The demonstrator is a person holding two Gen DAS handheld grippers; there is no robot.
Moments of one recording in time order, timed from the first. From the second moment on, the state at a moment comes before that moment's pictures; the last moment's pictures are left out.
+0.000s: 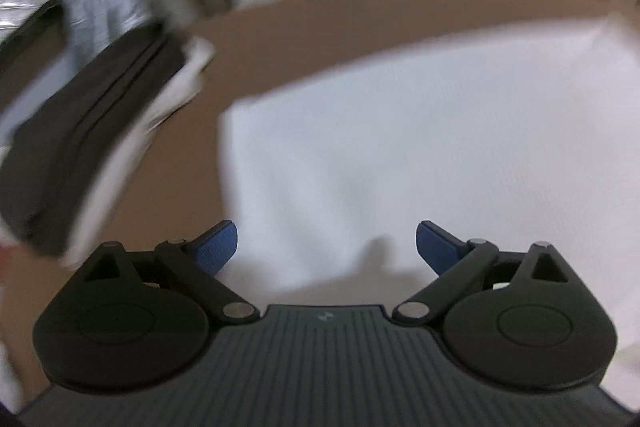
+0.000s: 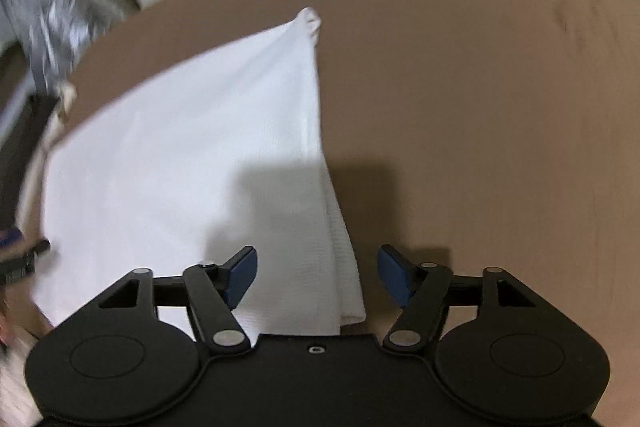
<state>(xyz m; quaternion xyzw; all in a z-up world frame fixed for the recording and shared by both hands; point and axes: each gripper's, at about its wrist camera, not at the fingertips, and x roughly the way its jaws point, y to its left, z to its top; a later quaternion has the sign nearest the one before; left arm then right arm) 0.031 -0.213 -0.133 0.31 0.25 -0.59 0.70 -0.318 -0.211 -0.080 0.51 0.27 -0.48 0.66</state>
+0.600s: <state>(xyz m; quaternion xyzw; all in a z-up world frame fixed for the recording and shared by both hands) -0.041 -0.227 -0.183 0.30 0.40 -0.62 0.61 -0.303 -0.196 -0.129 0.58 0.14 -0.47 0.65</state>
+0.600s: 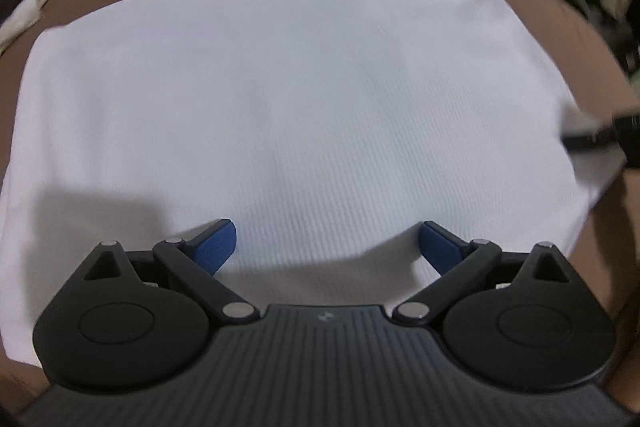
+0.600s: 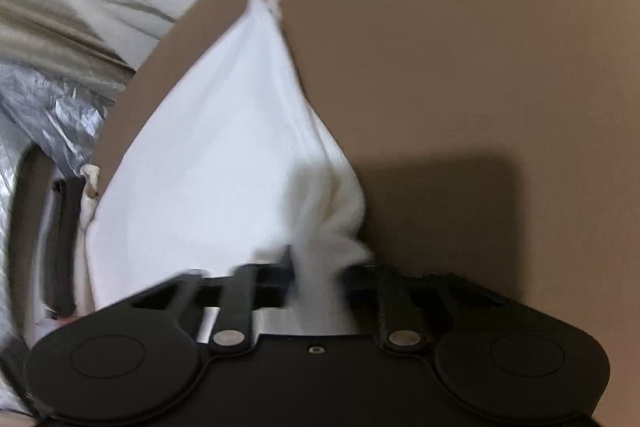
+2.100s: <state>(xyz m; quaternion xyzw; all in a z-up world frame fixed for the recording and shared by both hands) 0.225 -0.192 -0.179 -0.12 0.56 -0.58 0.59 0.116 -0.141 -0.047 0.14 0.28 -0.21 0.93</state>
